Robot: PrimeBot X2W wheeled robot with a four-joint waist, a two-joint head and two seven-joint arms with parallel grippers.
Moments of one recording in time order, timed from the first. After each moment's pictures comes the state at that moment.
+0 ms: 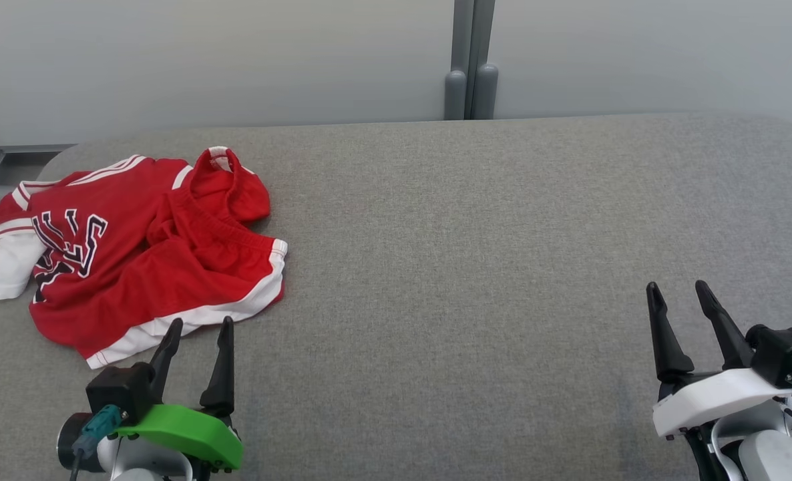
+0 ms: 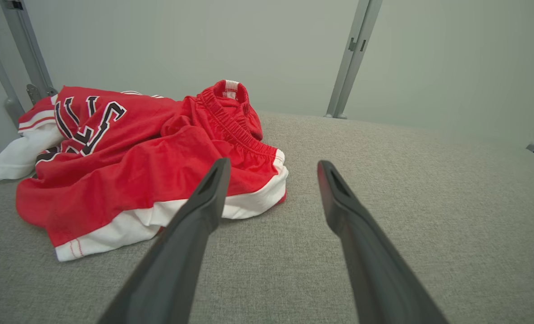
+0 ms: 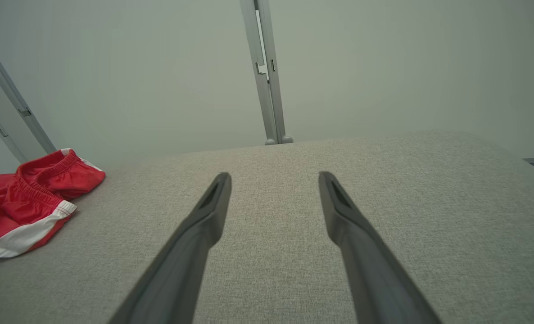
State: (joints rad) left arm -0.04 0.11 -0.21 0.25 -0.42 -0.02 -0.23; right arm 0.07 -0.18 0.13 0.10 0.34 0.00 -0.22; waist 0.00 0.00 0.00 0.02
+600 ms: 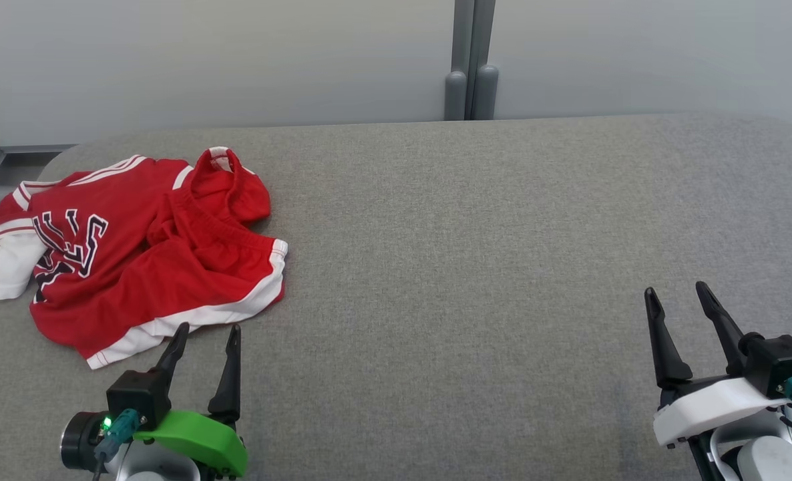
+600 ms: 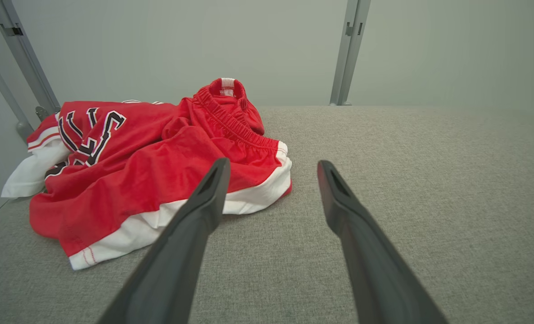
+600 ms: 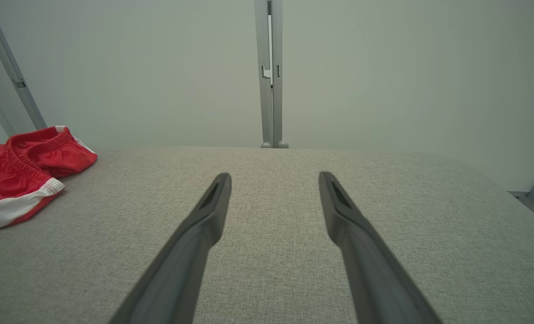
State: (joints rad) left arm -0.04 0.09 -0.19 0.28 -0.27 -0.03 -0.25; right arm 0.09 -0.17 0.11 0.10 0.19 0.01 -0.25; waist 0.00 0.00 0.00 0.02
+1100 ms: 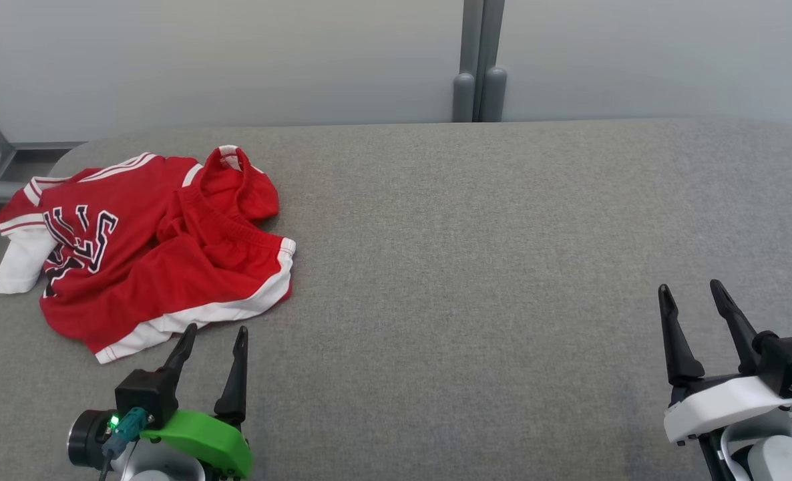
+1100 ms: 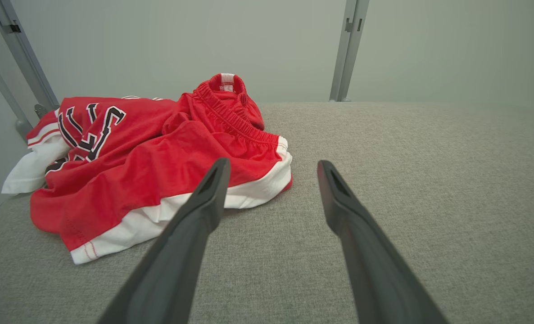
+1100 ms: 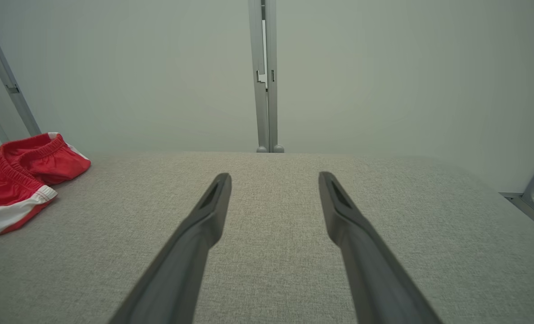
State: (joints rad) left arm -0.05 0.07 -0.18 0.31 -0.25 -0.05 -0.25; right arm 0.09 -0.17 0.08 0.10 0.19 0.03 -0.25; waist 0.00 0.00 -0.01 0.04
